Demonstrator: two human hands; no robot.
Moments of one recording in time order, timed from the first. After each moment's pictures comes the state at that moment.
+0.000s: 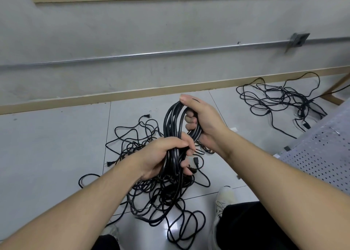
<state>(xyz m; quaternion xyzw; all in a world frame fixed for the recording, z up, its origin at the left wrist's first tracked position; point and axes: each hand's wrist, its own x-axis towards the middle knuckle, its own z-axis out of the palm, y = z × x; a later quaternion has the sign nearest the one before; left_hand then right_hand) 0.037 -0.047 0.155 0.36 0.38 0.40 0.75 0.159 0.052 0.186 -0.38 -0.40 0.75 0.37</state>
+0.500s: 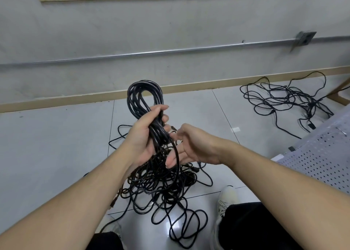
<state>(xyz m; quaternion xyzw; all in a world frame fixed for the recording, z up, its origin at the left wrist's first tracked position) 0.007 -0.030 0.155 0.22 0.39 0.64 0.62 0.166 0.032 0.156 -0.34 -0.56 0.76 -0.05</state>
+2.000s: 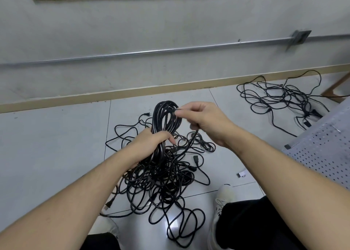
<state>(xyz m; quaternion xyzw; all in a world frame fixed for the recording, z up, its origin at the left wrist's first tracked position) 0.007 -0.038 0.152 0.42 0.70 0.31 0.50 0.180 0.052 0.187 -0.37 -0.61 0.65 0.27</state>
